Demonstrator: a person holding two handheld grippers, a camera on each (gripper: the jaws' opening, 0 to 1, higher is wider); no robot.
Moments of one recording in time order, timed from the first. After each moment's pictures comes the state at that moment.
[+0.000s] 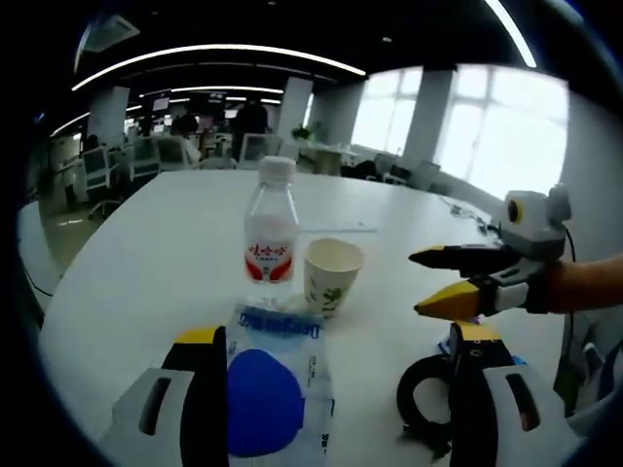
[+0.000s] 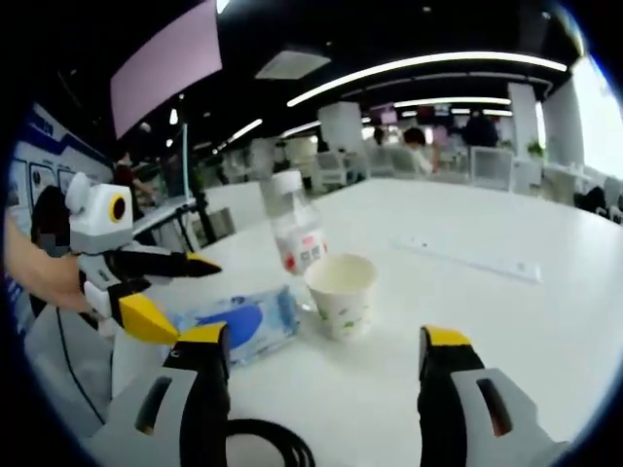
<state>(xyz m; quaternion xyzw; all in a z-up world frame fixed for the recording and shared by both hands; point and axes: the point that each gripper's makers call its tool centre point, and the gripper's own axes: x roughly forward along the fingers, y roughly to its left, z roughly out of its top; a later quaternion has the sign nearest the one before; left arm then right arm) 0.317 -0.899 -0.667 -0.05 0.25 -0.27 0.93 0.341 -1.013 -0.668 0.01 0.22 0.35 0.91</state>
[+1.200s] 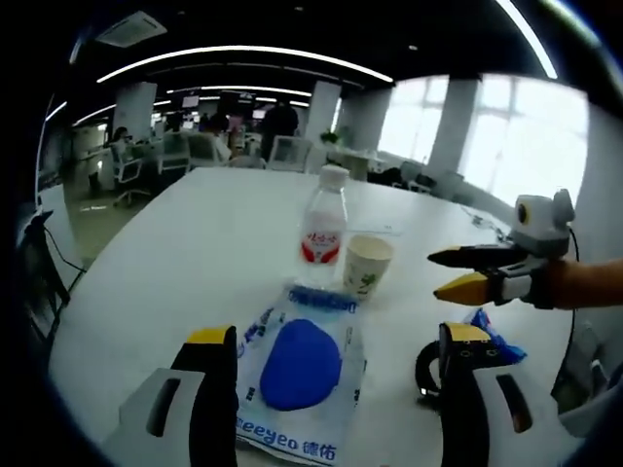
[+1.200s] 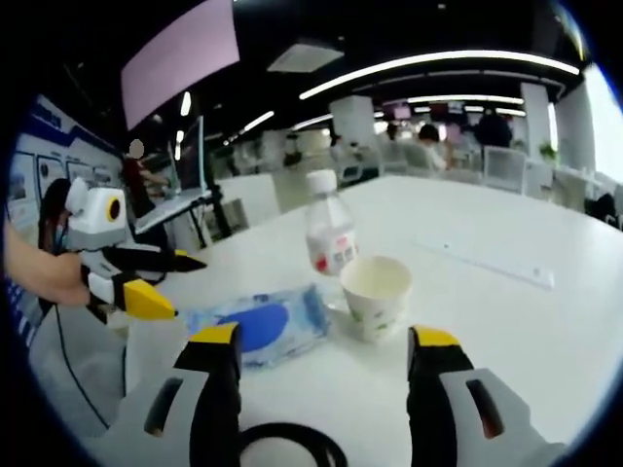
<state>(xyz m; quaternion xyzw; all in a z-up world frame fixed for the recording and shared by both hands) 0.287 -0.837 -0.665 -0.07 0.25 -0.21 0.94 0.327 -0.971 -0.668 -0.01 0.23 0.39 0.89</state>
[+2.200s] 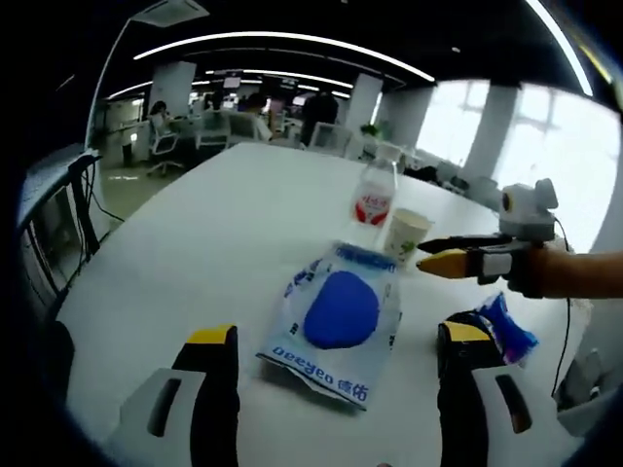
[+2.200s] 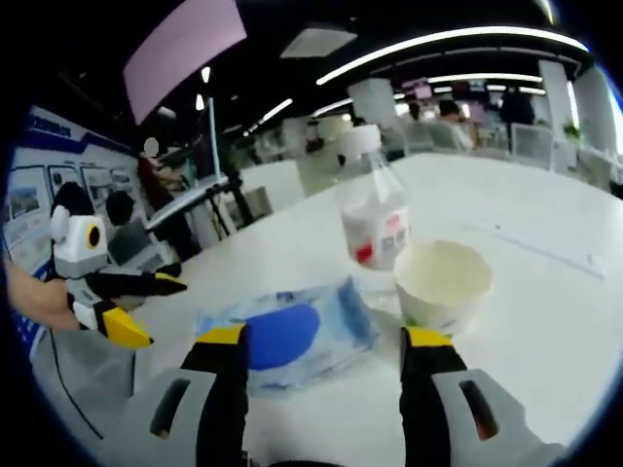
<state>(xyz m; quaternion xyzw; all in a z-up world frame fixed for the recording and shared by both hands) 0.246 -0.791 -0.695 -0.11 0.28 -0.13 0.94 0.339 -0.922 -0.696 0.02 0.27 0.43 0.86</state>
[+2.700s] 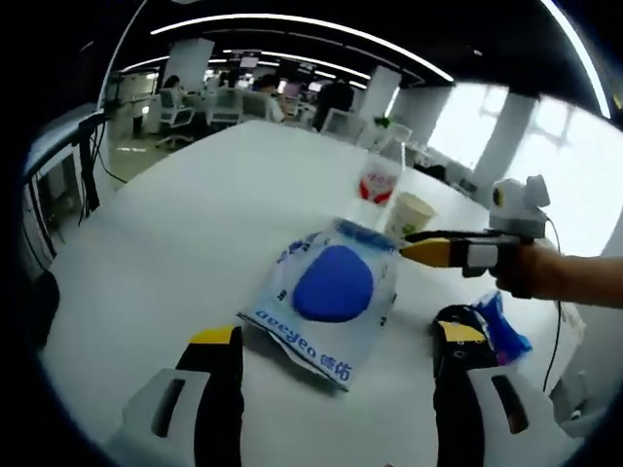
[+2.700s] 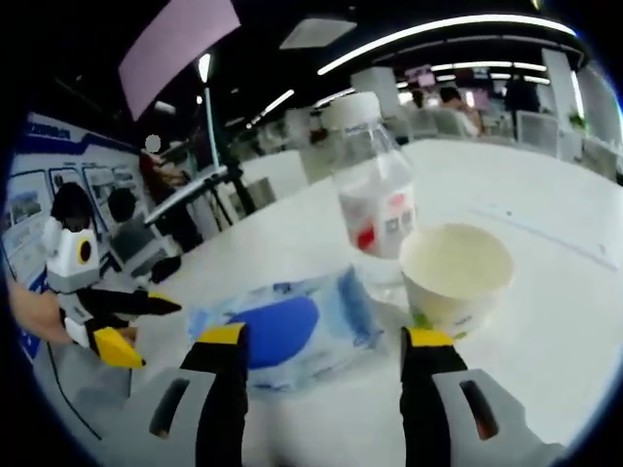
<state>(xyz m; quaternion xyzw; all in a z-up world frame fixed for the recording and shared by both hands) 0.232 -0.803 -0.714 -0.16 0.31 -0.10 0.93 0.342 -0.911 -0.715 0.02 0.29 0.44 0.85</state>
